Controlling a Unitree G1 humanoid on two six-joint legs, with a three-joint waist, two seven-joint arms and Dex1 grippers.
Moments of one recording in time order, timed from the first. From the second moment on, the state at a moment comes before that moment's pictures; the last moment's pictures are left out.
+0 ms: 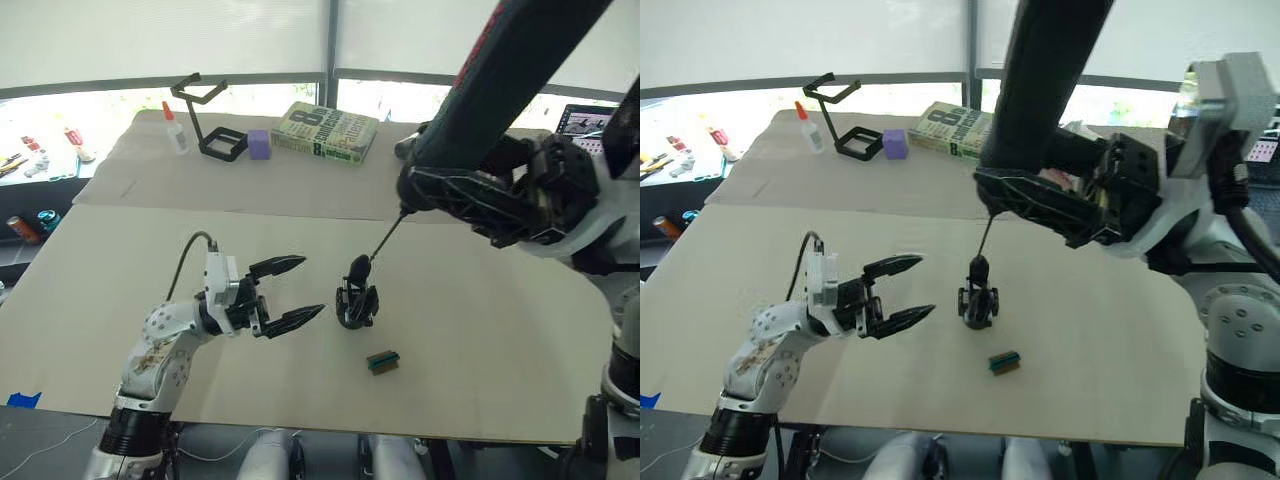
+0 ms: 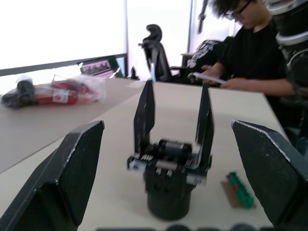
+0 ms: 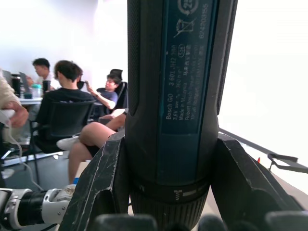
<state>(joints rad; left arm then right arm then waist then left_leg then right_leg) -0.15 0.46 0.00 -0.15 -0.49 0.05 -1.08 -0.61 -0.73 -0.20 -0.53 1.21 0.58 0.71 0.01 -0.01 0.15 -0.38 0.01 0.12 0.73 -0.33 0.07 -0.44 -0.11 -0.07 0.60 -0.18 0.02</state>
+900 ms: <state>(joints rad) -0.32 0.21 -0.26 0.22 -0.14 -0.07 -0.92 -0.54 -0.68 -0.13 -0.60 1.11 0.58 0.80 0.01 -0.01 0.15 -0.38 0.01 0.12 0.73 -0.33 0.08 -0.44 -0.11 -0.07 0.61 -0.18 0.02</state>
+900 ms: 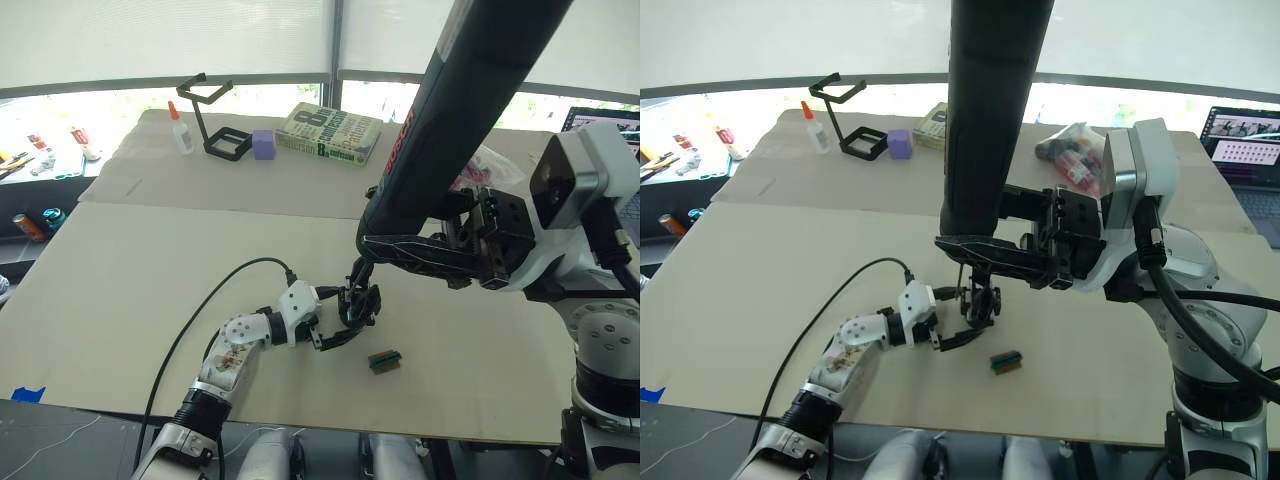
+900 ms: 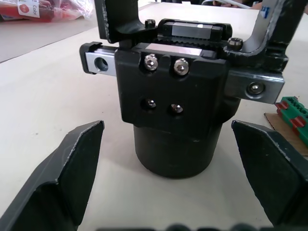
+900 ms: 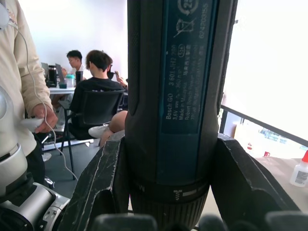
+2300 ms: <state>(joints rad) -0.48 0.22 -0.21 0.51 -0.23 -0.19 -1.20 -0.49 -0.71 -0.17 -0.66 1.13 0.58 0.74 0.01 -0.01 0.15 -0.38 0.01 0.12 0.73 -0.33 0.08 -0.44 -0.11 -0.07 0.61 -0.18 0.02</state>
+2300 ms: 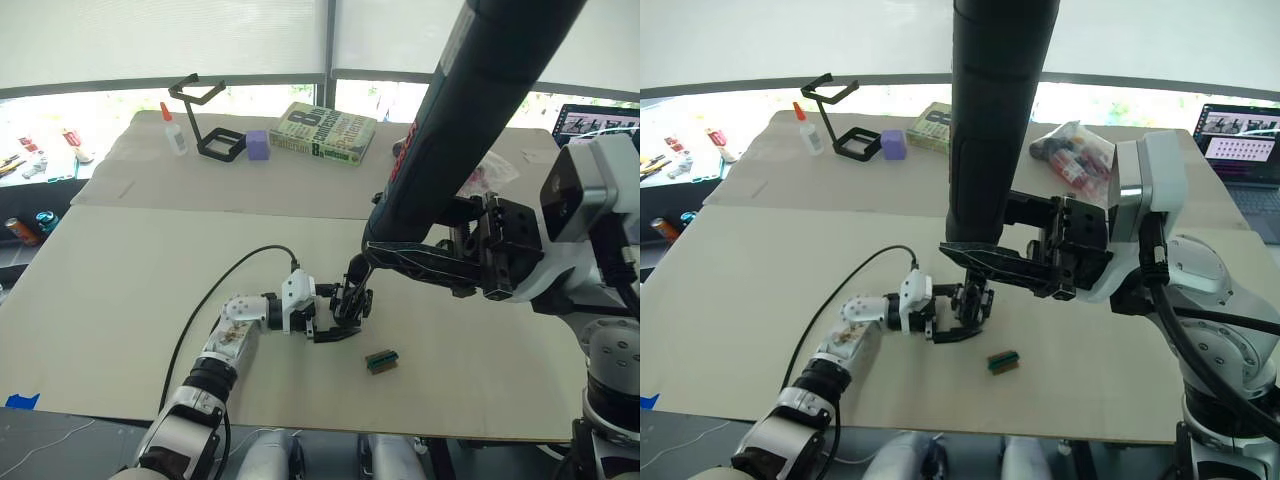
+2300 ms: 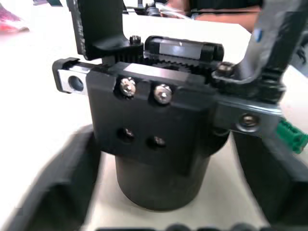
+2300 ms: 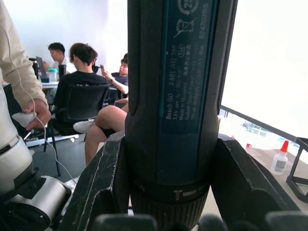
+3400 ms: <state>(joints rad) -0.33 0.20 -0.29 0.19 -0.09 0.00 -0.86 -0.47 -0.71 -0.17 -0.66 1.14 0.58 0.76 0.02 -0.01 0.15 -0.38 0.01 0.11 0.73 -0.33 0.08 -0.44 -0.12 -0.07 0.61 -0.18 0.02</state>
